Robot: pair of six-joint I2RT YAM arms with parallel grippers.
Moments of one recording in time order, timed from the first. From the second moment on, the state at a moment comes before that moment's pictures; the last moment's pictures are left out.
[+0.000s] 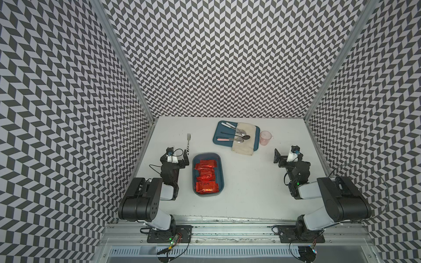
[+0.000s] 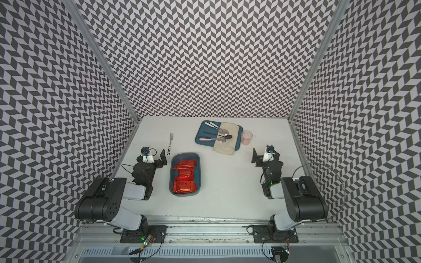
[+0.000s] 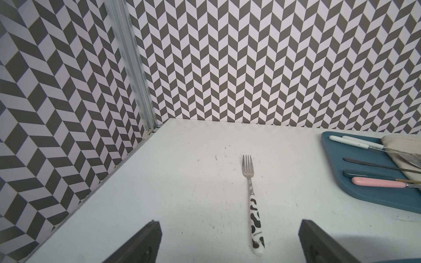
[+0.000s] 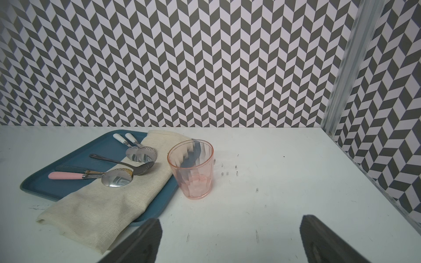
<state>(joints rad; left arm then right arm) -0.03 1.54 0.25 1.20 -0.10 -0.02 0.05 1.54 0.25 1.20 0.03 0.03</state>
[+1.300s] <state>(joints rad) -0.09 1.12 0.53 0.52 -0.17 -0.45 0.08 1.13 0.43 0.79 0.17 0.19</state>
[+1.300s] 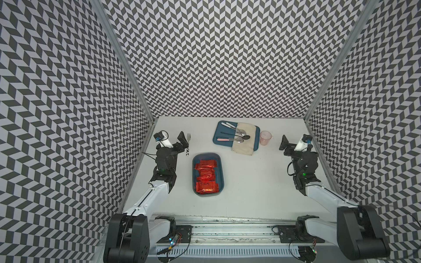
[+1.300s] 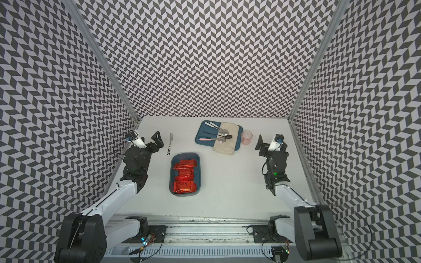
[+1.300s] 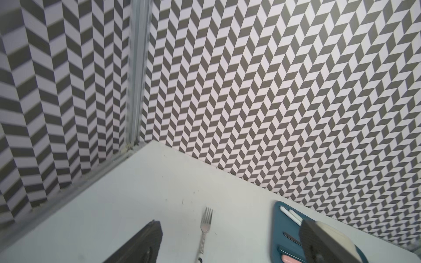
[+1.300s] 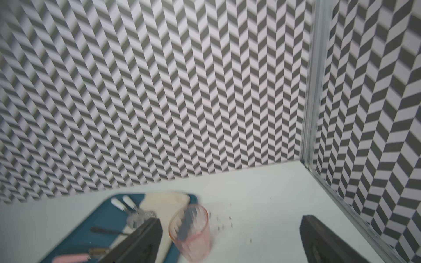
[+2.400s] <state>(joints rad) -0.54 0.82 0.45 -0.56 0.01 -1.04 0.08 1.08 0.34 0.47 -0.14 0.44</state>
